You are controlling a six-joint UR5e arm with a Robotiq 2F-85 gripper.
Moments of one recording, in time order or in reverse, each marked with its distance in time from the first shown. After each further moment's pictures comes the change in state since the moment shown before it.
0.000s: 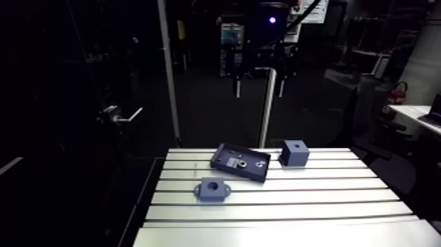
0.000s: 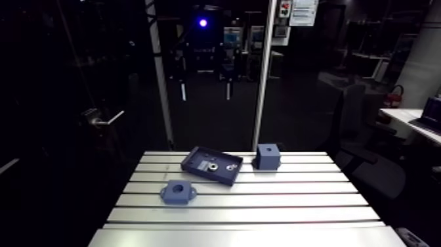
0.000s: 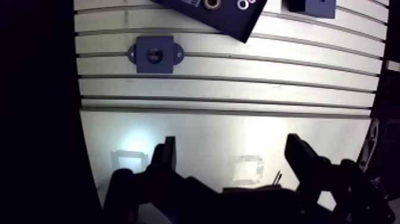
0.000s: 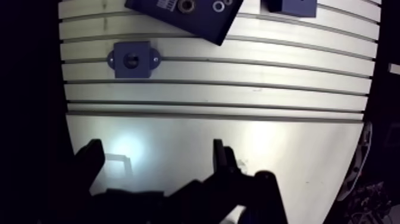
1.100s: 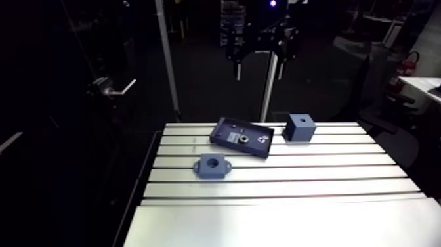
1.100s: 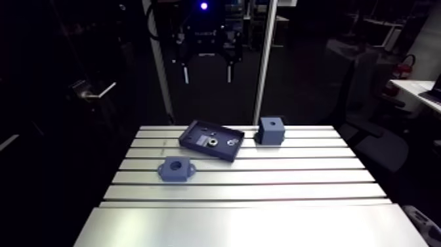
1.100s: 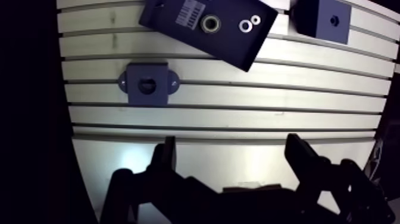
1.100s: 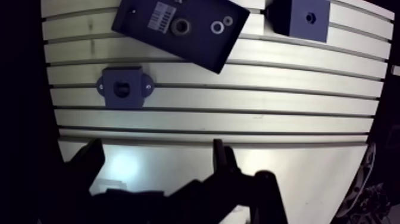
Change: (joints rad) arm -0.001 0.165 -0.043 -0.088 -0.006 0.002
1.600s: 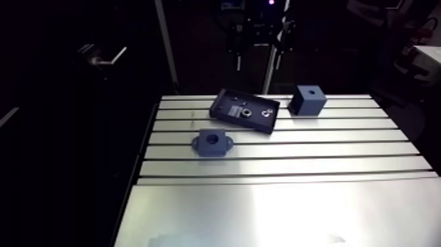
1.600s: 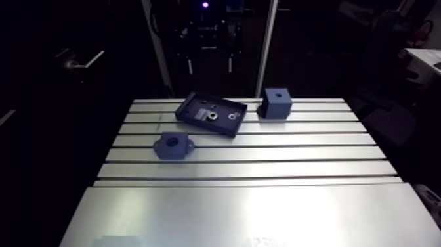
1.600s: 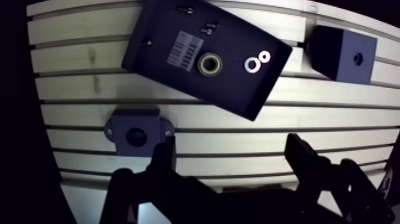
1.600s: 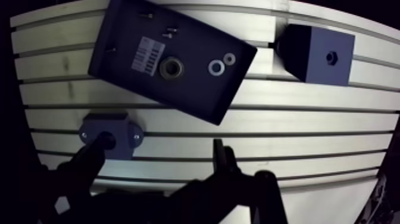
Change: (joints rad) arm 0.000 0.155 0.032 -0.202 -0.007 0.015
